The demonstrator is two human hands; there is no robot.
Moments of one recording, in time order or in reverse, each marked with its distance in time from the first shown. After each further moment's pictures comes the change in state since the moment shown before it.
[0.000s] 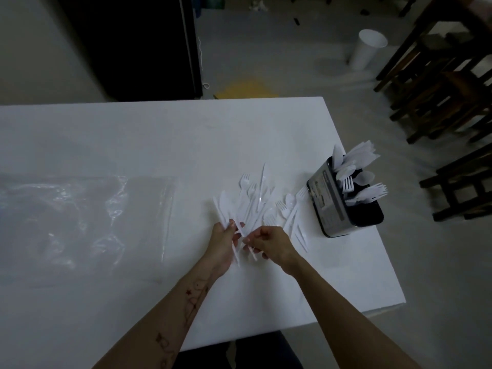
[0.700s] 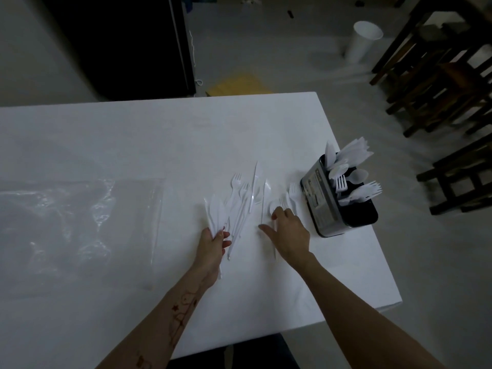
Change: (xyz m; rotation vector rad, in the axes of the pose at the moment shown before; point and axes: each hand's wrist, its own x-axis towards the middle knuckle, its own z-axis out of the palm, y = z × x) left_hand 0.014 -0.017 -0.006 0.136 0.129 0.058; right_hand 0.031 0.026 -0.038 -0.827 0.432 -0.137
